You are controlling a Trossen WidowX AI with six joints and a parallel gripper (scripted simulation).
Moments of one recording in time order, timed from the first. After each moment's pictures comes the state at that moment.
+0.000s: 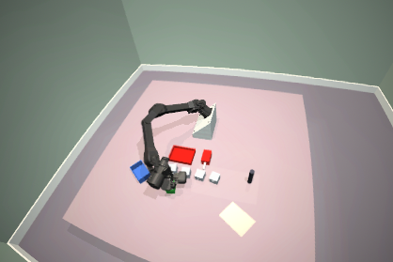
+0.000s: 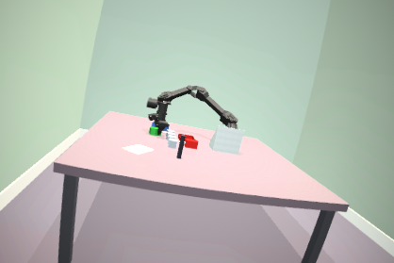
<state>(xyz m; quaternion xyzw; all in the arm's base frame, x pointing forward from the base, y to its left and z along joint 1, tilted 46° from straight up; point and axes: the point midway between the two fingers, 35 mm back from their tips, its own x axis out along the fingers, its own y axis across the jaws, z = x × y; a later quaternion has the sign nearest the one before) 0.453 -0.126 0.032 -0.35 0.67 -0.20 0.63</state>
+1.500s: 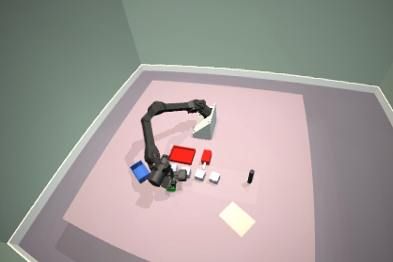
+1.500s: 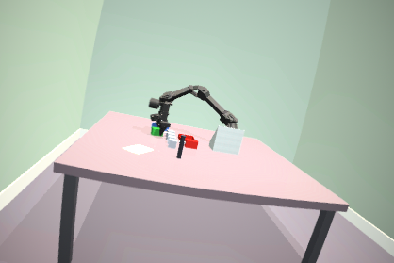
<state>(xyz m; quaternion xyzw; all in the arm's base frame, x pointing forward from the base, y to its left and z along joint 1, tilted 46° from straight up) 0.441 -0.128 0.033 -0.35 0.67 -0.20 0.63</state>
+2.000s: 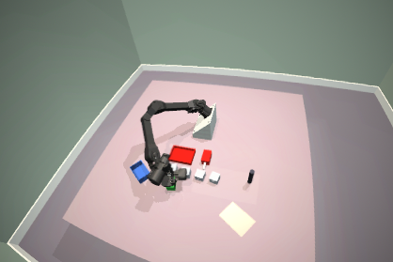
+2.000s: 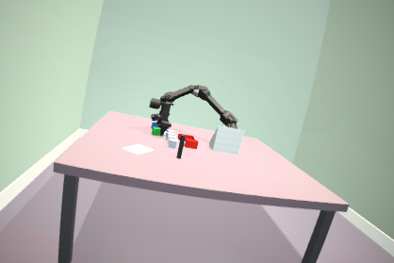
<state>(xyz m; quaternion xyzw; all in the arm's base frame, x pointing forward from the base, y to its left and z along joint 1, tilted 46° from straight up) 0.435 -0.129 0.035 -0.35 0.67 -0.20 0.63</state>
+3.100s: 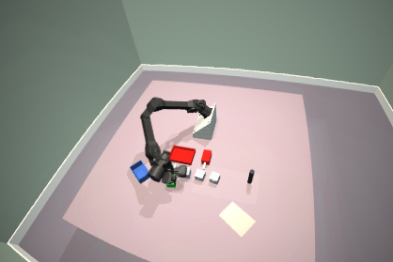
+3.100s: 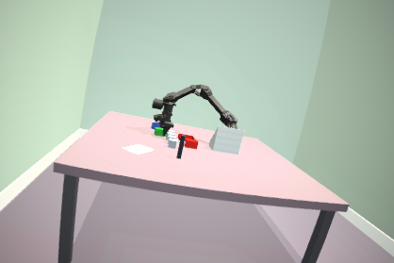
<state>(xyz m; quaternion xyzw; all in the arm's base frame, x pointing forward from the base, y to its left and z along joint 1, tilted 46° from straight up) 0.418 -0.133 0.037 -0.35 0.67 -0.20 0.63</state>
